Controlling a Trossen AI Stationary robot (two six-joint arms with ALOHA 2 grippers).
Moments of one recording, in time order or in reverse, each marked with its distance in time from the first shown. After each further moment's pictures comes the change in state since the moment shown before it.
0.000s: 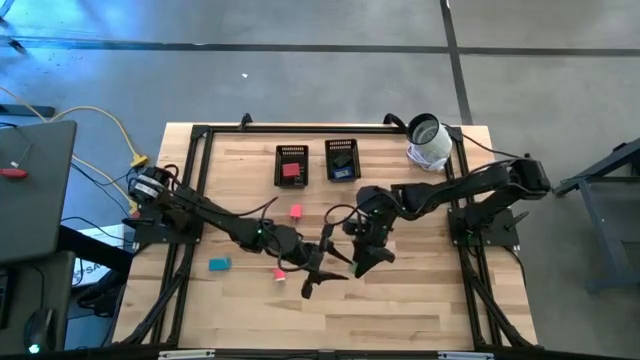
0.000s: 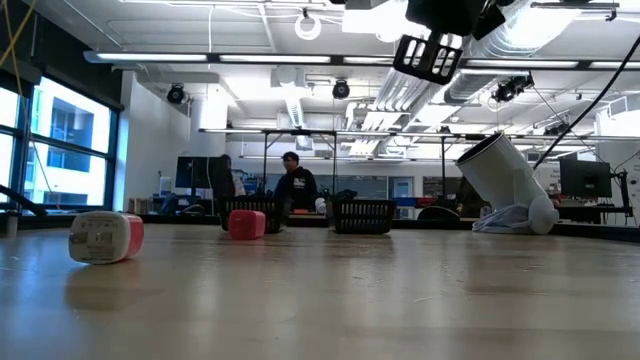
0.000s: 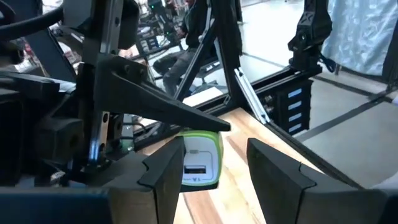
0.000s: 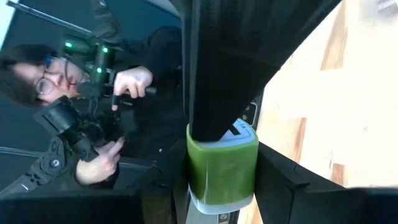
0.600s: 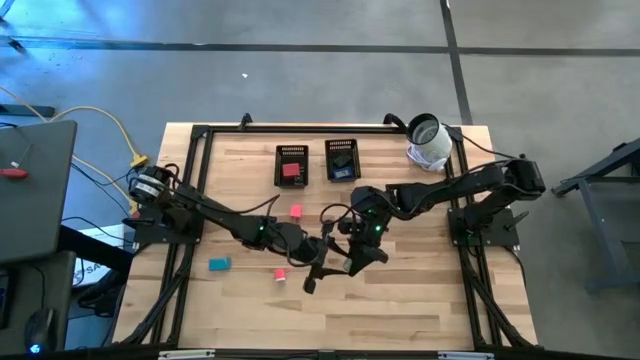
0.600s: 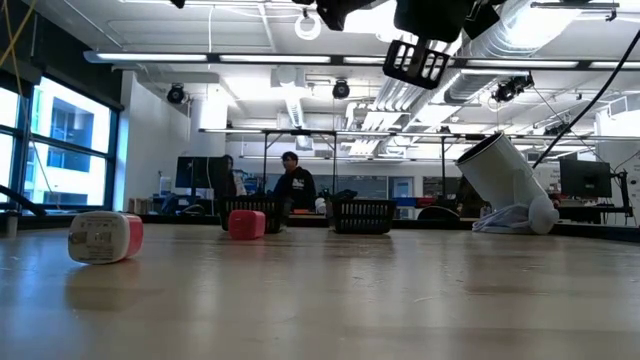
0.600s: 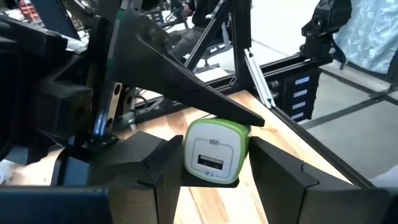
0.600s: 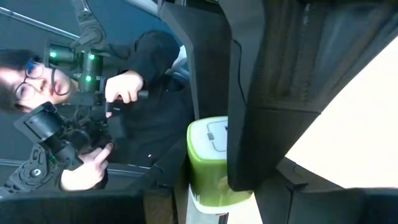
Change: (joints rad) left arm 0.021 0.002 0.003 -0.083 -0.003 -0.091; right arm -0.002 0.030 0.043 -0.040 0.035 -0.024
